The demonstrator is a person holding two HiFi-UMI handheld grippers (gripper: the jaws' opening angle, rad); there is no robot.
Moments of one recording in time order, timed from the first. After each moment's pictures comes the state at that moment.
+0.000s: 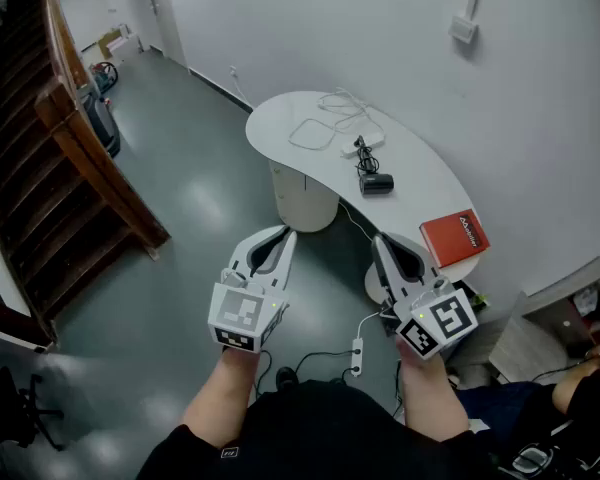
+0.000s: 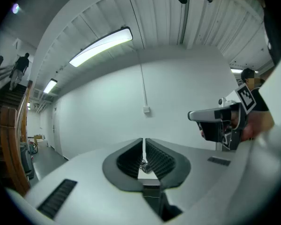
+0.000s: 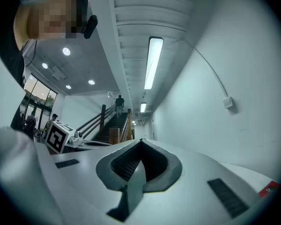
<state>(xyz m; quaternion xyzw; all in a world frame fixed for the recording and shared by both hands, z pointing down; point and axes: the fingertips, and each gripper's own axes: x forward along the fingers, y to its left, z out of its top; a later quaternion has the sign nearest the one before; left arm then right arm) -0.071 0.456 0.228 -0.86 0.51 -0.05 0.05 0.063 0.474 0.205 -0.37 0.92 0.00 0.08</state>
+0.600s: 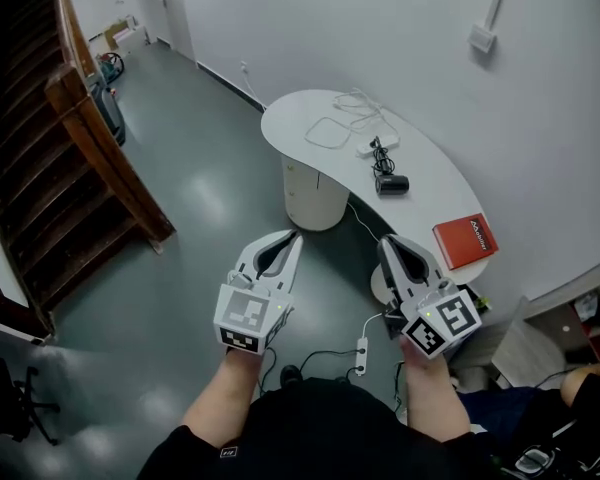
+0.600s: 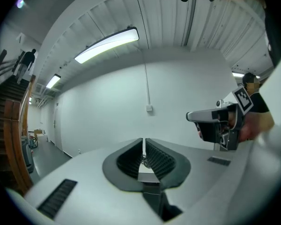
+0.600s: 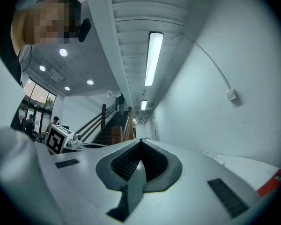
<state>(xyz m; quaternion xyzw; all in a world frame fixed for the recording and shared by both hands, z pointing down) -0.119 0.470 0.243 -0.86 0.50 -0.04 0.03 0.018 0.481 0.216 -0.37 0.93 -0.02 0.07</state>
